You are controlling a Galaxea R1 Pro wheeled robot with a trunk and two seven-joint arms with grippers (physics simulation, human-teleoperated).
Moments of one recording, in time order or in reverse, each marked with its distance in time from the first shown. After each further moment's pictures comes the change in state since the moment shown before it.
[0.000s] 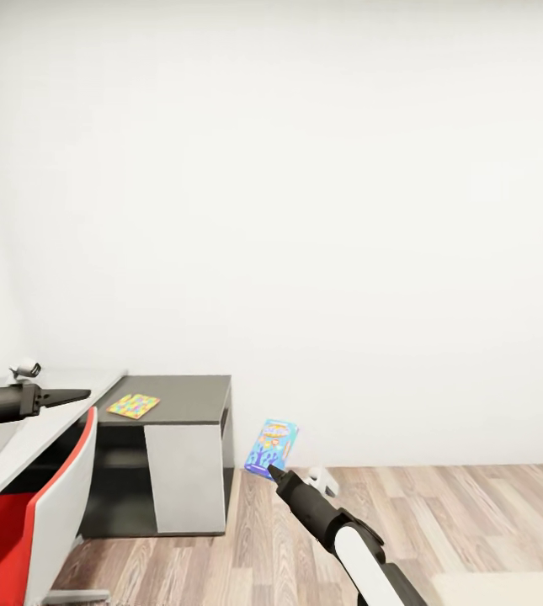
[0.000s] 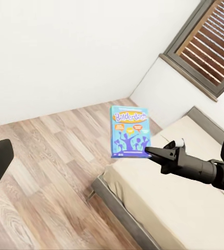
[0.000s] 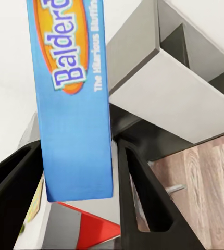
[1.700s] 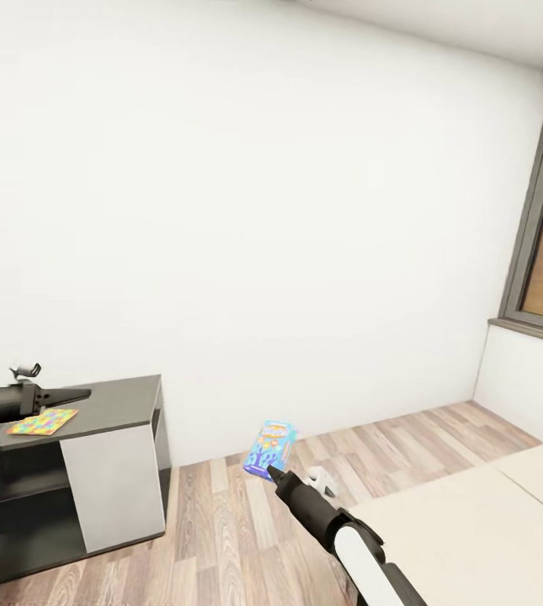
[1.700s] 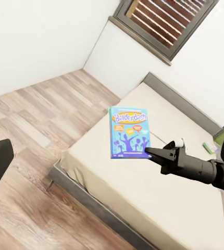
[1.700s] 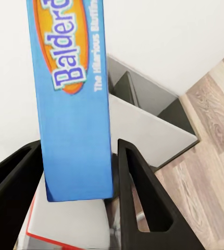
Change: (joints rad) left arm 0.000 0.000 -0.001 -0.001 0.000 0.000 0.000; right arm 0.000 0.000 0.000 0.000 0.000 0.009 0.000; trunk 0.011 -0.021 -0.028
